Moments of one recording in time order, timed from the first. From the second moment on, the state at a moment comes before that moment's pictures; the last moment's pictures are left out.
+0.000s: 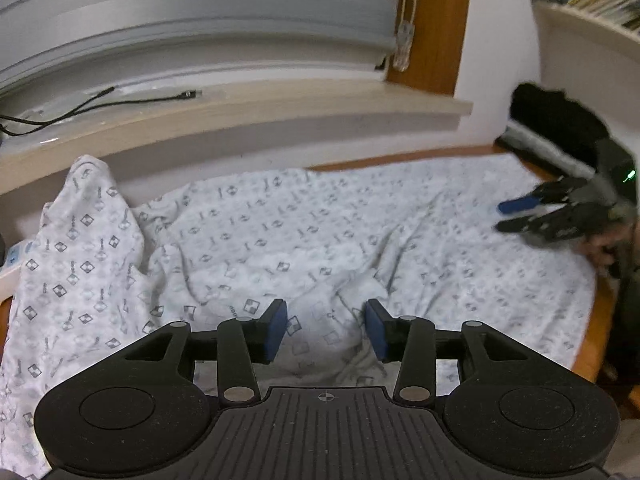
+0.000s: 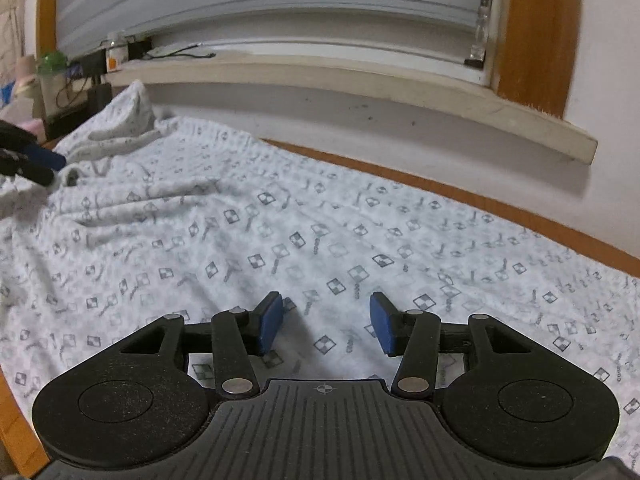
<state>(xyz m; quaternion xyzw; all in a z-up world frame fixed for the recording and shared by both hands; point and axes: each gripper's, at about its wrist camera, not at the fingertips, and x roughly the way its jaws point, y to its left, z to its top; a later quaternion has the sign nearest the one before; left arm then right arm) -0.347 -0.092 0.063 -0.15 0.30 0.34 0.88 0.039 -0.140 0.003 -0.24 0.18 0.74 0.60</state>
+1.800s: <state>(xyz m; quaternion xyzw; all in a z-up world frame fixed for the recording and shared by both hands) -0.456 -0.040 0.035 -0.14 0.28 0.50 0.81 0.038 -0.178 0.011 -0.25 0.17 0.76 0.58</state>
